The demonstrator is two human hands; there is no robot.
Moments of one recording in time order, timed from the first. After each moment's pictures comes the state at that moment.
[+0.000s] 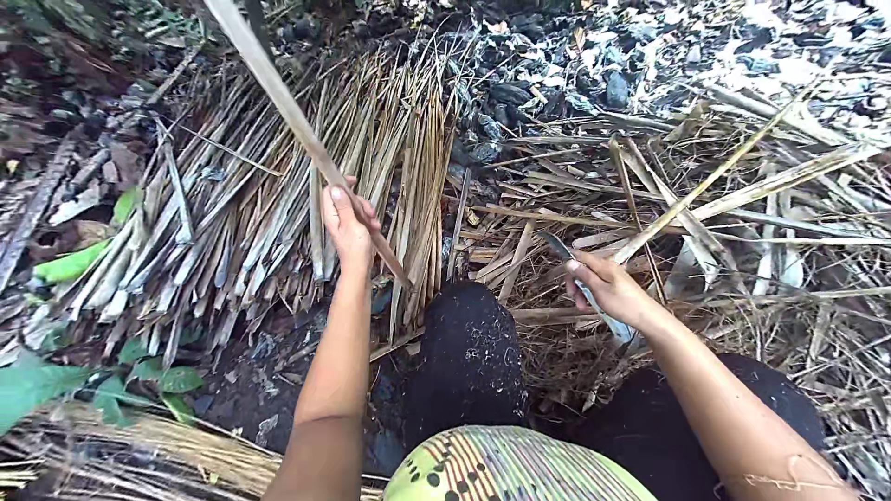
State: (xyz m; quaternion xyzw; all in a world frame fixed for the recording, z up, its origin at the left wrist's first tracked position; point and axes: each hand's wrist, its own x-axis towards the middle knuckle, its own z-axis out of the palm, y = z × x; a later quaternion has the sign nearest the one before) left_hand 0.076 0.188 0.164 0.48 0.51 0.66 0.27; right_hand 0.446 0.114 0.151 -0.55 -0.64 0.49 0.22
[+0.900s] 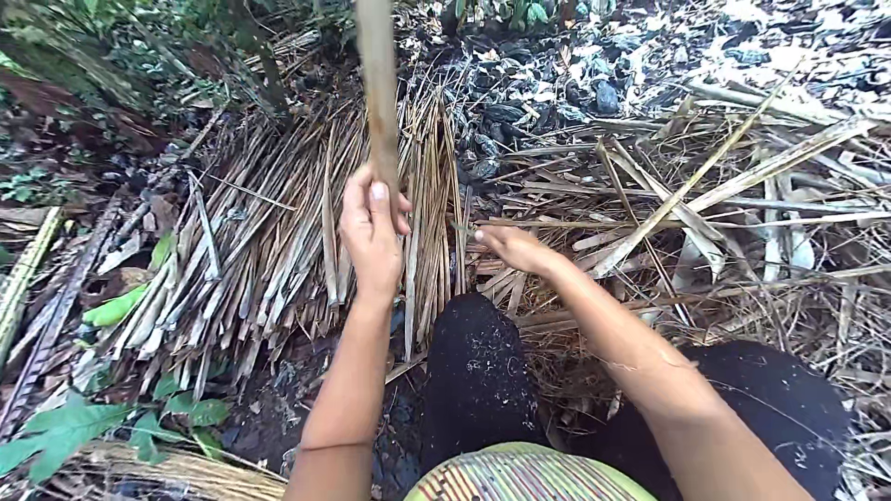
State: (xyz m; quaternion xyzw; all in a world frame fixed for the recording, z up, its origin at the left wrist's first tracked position) left_hand 0.141 0.150 0.247 0.63 0.45 0.60 0.18; right_hand 0.348 0.196 0.155 -0.47 -0.77 0.41 0.15
